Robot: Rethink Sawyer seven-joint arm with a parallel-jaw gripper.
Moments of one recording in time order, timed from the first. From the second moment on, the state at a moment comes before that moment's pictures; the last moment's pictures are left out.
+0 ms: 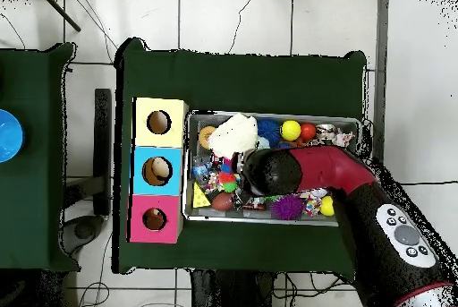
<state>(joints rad) -0.74 -0.68 0.59 1.77 -0.52 0.68 1.92</state>
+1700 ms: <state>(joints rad) -0.74 -0.67 0.53 1.79 -0.50 0.68 1.92</state>
